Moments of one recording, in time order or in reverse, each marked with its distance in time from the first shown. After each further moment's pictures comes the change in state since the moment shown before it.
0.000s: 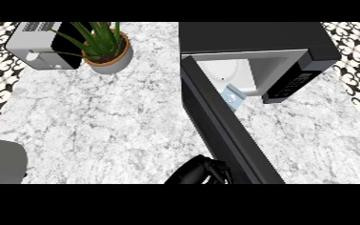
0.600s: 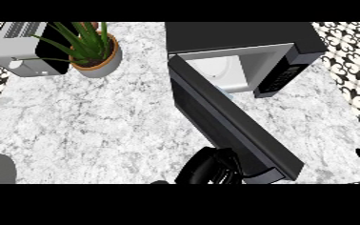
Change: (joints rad) left arm -0.212 0.022 -0.189 0.046 0.190 0.341 0.092; right arm -0.030 -0.077 0.037 -0.241 -0.098 0.039 0.129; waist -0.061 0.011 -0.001
